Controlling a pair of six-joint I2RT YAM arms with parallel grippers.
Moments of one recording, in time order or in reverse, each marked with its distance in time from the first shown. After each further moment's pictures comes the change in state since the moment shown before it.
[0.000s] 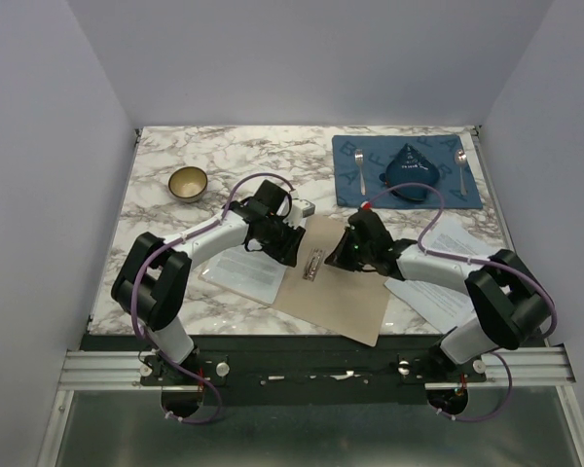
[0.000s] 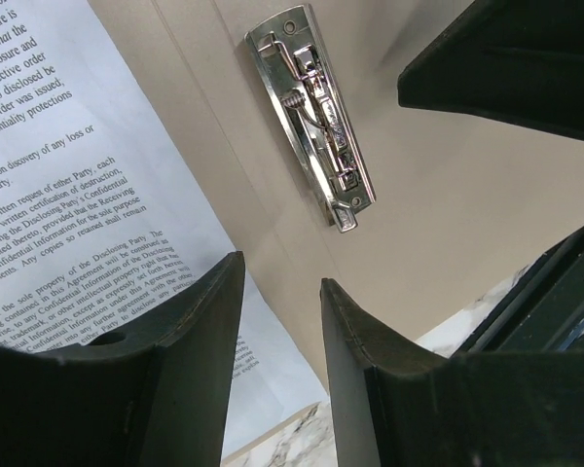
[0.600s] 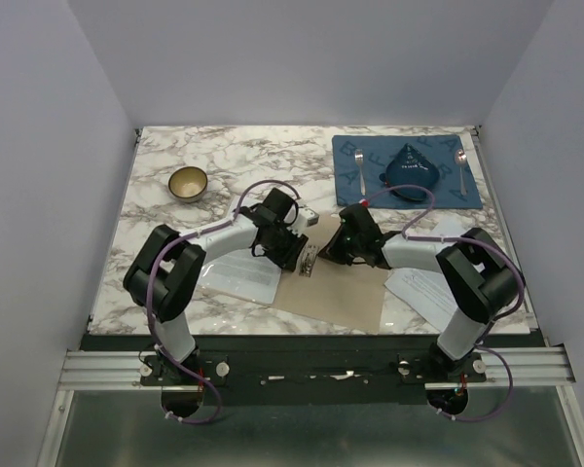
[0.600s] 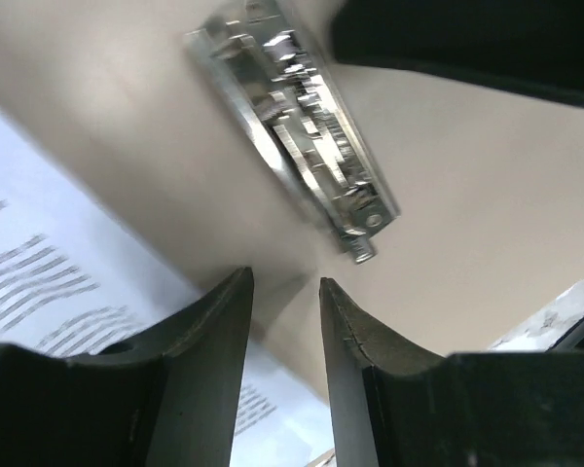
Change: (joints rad) left arm -0.045 0.083 -0.023 0.057 -0.092 0.043; right arm -0.025 0.203 0.098 0.085 0.008 0.125
